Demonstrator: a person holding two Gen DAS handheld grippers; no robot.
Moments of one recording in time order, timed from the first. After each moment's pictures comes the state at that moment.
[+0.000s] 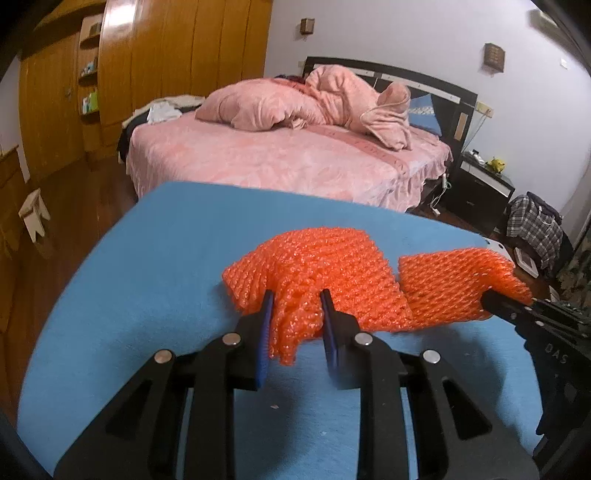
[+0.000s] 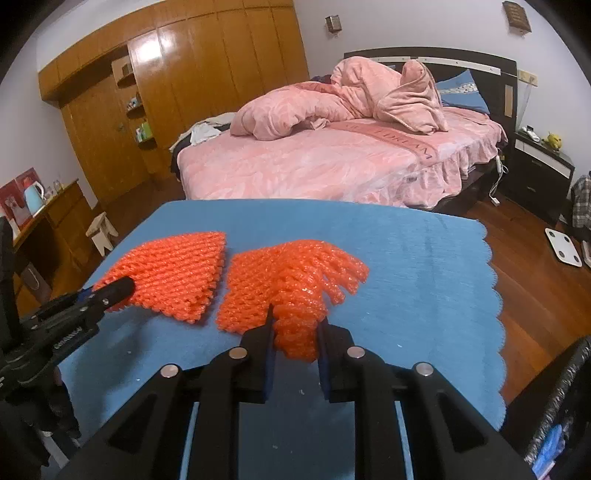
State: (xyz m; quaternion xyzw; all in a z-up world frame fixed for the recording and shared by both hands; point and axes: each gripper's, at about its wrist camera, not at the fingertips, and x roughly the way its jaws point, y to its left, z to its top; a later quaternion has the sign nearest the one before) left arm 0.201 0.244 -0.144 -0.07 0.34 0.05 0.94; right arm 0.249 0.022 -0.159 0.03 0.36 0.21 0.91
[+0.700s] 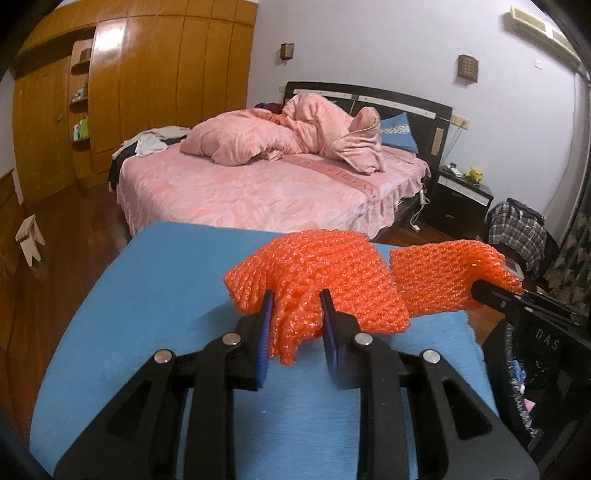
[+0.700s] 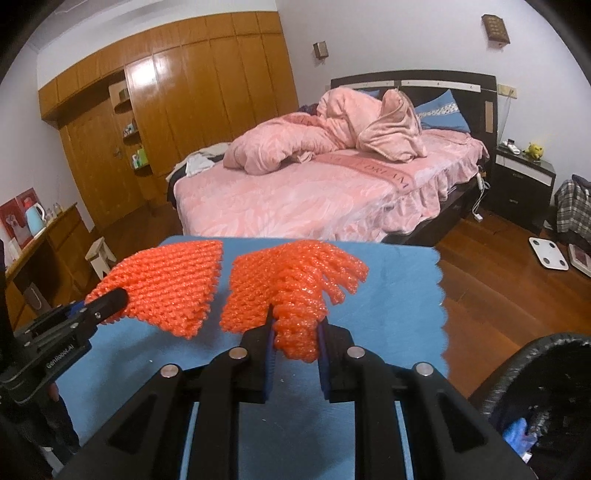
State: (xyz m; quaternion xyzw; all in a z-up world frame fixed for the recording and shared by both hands) left arm 0.164 0.194 -0.090 -0.06 0.29 0.02 0.95; right arm 0.211 -0.025 -0.105 0.05 0.31 0.19 0.93
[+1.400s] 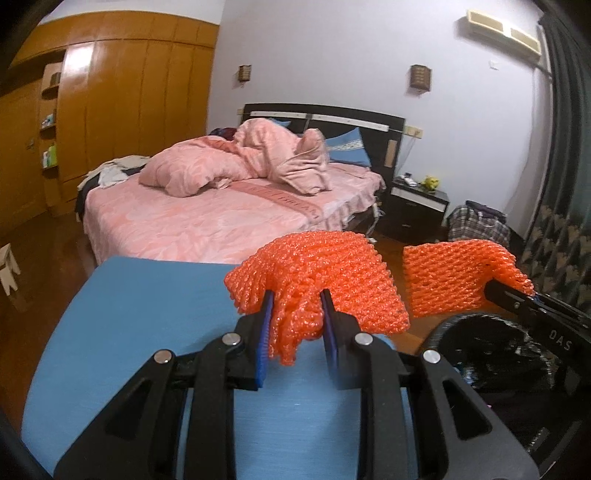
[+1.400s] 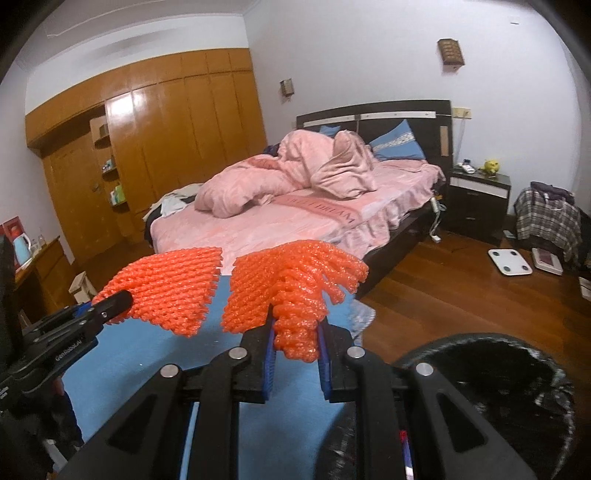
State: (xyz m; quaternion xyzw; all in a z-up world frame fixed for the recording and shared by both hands) left arm 0.134 0.097 -0.045 -0.04 0.25 -0.06 0.97; right arm 0.133 -0.133 -0.057 0.07 0.25 0.12 0.96
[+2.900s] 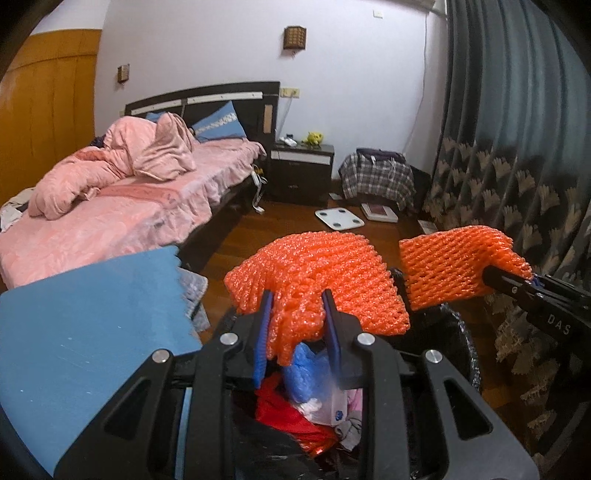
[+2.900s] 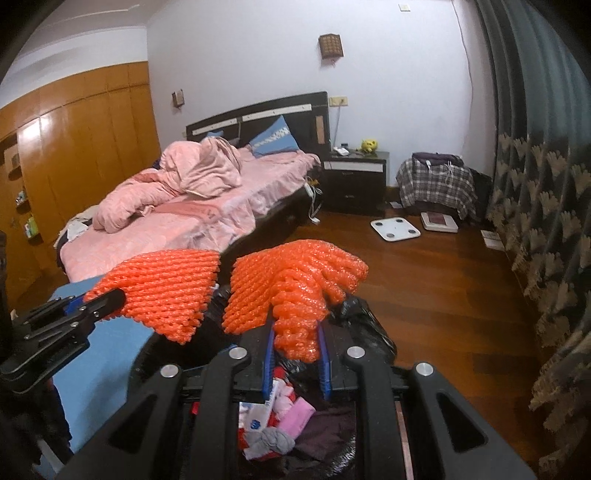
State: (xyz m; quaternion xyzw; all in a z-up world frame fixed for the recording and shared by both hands) left arm 0.111 -0.135 -0.094 0.04 0.28 -0.25 0.92; right arm 0.040 -0.342 -0.098 0.10 0.27 -0.07 0.95
